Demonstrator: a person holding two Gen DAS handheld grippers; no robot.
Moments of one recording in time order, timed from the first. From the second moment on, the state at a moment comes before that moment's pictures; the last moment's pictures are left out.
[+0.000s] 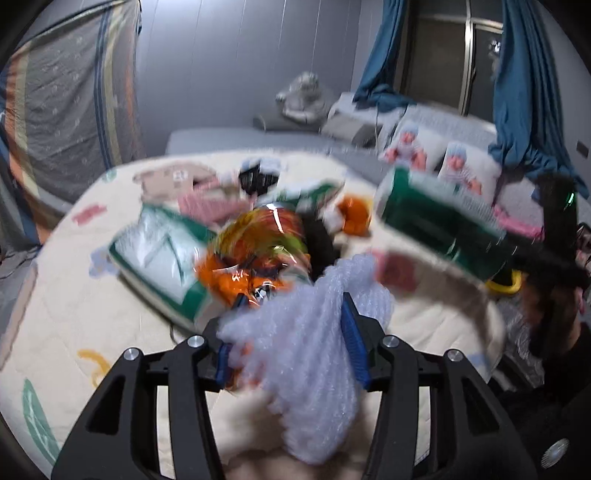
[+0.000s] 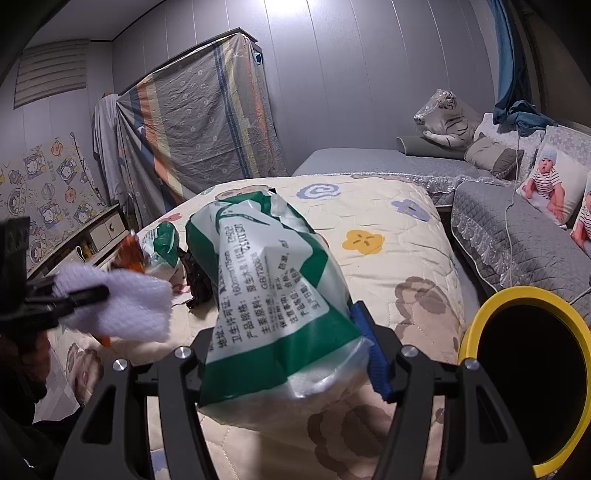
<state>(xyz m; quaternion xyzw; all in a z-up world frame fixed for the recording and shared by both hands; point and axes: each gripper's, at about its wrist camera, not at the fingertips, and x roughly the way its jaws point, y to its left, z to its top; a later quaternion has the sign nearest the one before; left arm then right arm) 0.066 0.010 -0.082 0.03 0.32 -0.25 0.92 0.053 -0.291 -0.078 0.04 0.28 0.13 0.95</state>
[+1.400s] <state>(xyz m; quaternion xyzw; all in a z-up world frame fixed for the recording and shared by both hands) 0.081 -0.024 -0.044 0.06 0.32 -0.29 0.90 0.038 -0.317 -0.067 0.06 0.26 0.11 0.96</state>
